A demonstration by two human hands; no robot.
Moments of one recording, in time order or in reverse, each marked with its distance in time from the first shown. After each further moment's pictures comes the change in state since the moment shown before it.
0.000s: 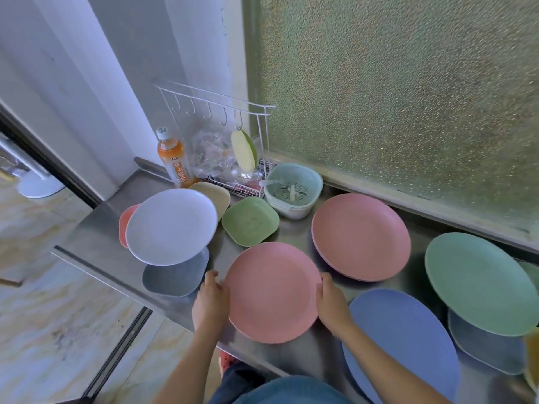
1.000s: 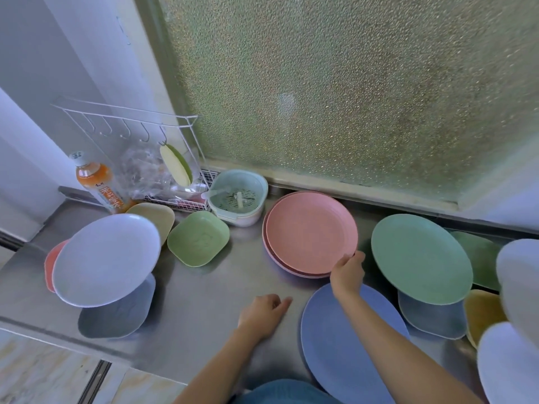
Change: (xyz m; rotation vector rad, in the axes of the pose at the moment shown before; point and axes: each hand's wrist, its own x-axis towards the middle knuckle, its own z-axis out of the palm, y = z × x) left_hand -0.057 0.109 0.101 0.248 -0.637 0.348; right_hand 0.042 0.049 -0.092 0.364 0.572 0.506
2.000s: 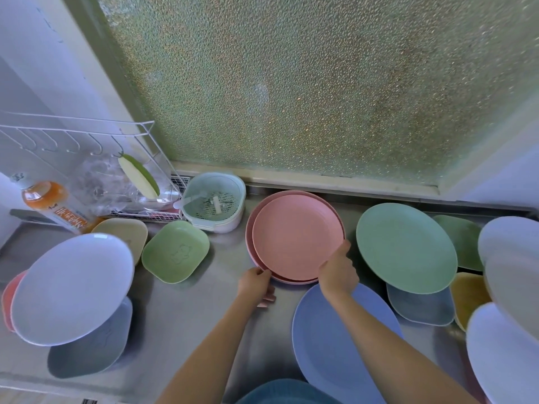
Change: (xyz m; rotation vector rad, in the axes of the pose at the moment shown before) left_hand 0.062 0.040 -0.024 -0.536 -0.039 -0.269; right_hand 0.014 0.002 0.001 -0.402 0.017 -0.029
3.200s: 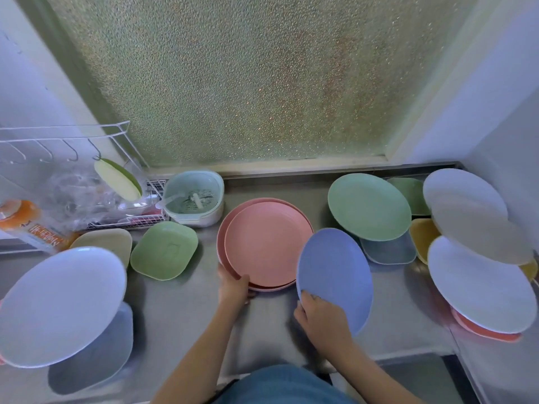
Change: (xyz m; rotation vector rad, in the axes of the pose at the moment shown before) left_hand -0.018 -0.061 -0.028 -0.053 0.093 0.198; right_hand -0.160 0.061 0.000 -0.354 -0.015 -0.596
